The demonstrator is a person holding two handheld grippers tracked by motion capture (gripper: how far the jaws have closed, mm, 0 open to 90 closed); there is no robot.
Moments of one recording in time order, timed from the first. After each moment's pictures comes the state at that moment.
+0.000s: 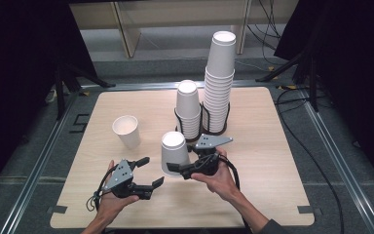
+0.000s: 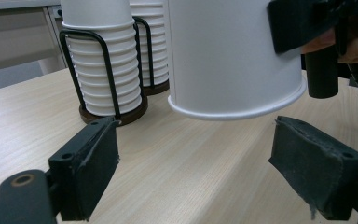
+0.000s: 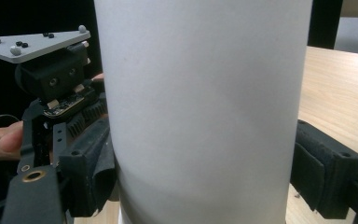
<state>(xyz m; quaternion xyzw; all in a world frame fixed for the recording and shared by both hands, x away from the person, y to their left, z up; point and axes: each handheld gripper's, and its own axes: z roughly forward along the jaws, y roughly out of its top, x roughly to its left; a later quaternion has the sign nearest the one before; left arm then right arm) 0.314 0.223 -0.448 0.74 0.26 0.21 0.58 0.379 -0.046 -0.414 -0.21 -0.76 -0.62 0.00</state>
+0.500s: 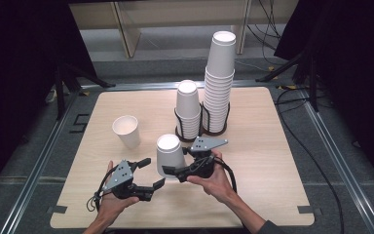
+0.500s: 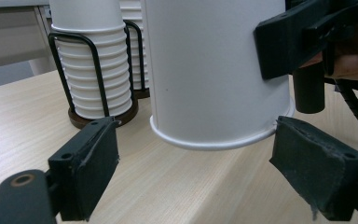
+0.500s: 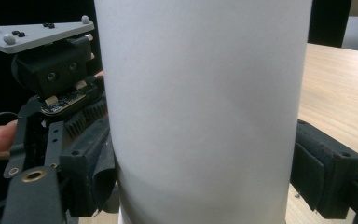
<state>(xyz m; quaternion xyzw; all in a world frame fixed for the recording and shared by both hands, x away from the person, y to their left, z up) 0.312 0.219 -0.446 0.73 0.26 0.19 0.60 0.373 -0.034 -0.417 -0.21 -0.76 -0.62 0.00</state>
